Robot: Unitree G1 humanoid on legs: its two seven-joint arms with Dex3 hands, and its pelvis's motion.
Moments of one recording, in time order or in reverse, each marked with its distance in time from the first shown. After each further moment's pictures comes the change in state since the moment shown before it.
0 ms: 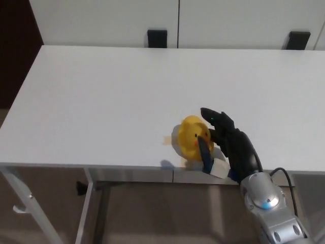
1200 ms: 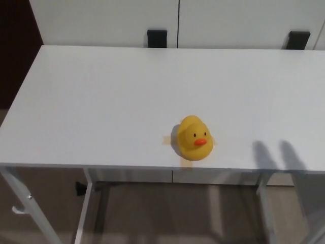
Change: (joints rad) left_arm 0.013 0.002 0.008 -0.002 -0.003 0.000 -0.001; right_arm 0.430 -0.377 -0.630 -0.788 0.173 0.047 0.110
